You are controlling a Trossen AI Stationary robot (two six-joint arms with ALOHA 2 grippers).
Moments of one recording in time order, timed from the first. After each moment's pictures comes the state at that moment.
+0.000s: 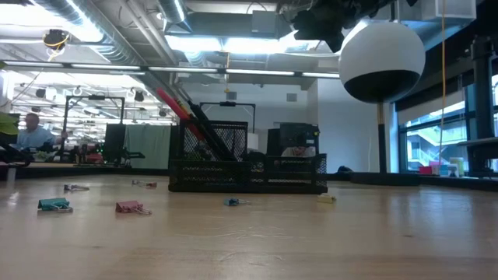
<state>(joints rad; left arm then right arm) -0.96 1.89 1.32 -0.91 -0.07 -1.50 -0.14 1.20 0.99 -0.23 -0.07 0.12</state>
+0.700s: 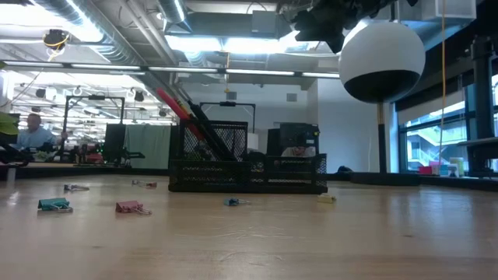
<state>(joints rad) -0.86 1.74 1.32 -0.90 -0.14 -1.39 -0.14 1.20 0.99 -0.24 -0.07 0.13</state>
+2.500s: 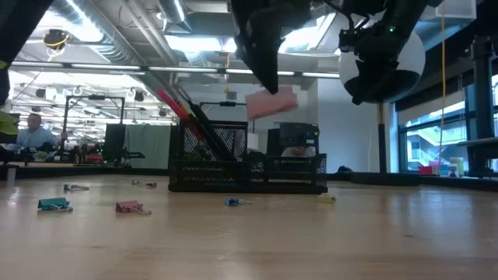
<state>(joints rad) -0.06 2.05 1.93 -1.09 -0.32 -0.18 -0.24 1.20 0.99 -0.86 0.25 0.15</state>
